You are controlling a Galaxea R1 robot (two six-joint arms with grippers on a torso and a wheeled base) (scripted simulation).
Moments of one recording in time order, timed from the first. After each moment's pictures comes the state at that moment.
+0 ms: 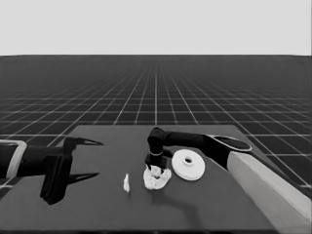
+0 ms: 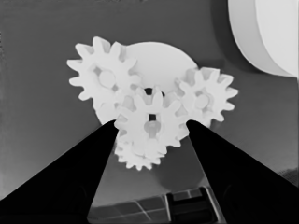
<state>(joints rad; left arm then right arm) -0.34 1.75 -0.42 0.31 0.68 0.35 -0.10 3.09 -1.78 -0.27 -1.50 1.64</state>
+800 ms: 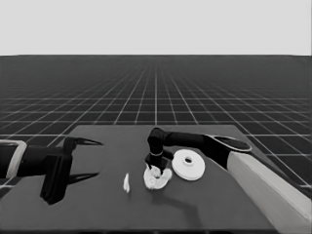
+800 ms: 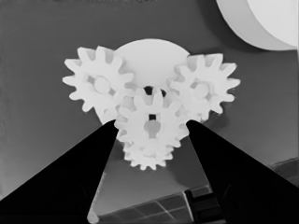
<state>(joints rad) -0.34 1.75 -0.42 0.31 0.68 0.35 -0.10 3.09 -1.78 -0.27 -1.50 1.81</state>
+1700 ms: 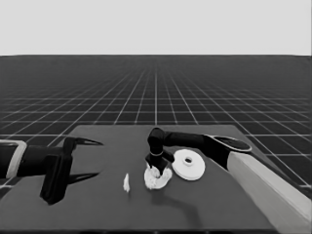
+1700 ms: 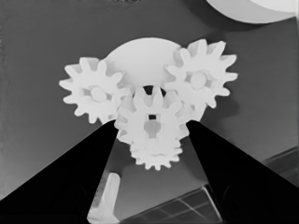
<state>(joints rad) -0.34 1.75 -0.42 0.31 0.68 0.35 -0.10 3.09 -1.78 -0.27 -1.50 1.99</state>
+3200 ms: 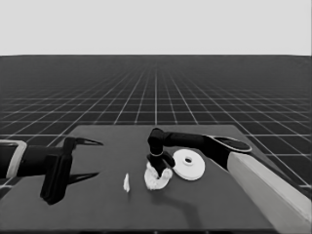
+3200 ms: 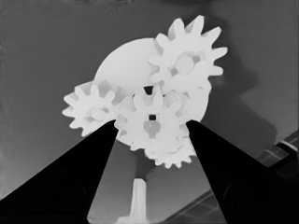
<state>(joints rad) -0.34 1.75 -0.42 0.31 0.68 0.35 -0.11 3.09 -1.78 -0.27 -1.50 2.31</state>
